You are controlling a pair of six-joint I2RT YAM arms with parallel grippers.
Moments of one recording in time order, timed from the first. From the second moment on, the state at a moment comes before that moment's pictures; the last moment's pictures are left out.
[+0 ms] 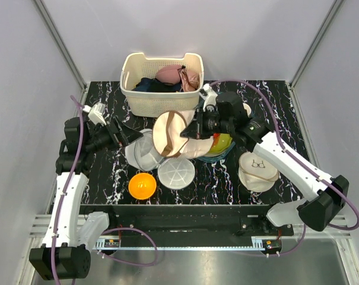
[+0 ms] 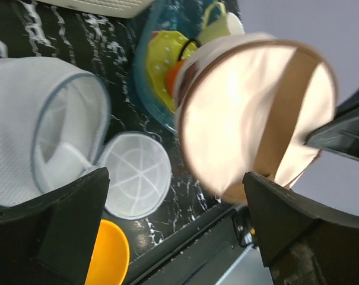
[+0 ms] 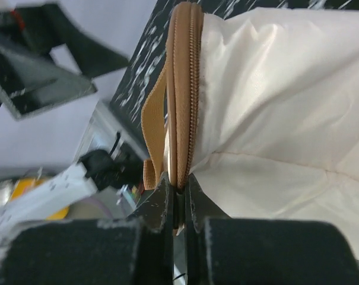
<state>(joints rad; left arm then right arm) 0.05 0.86 0.91 -0.51 0.70 -0.53 0.69 1.35 1.37 -0.46 -0.33 0.60</state>
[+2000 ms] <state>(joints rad) -0.05 0.73 0.73 -0.42 0.33 -1.04 0.81 1.50 0.96 0.19 -0.30 1.36</state>
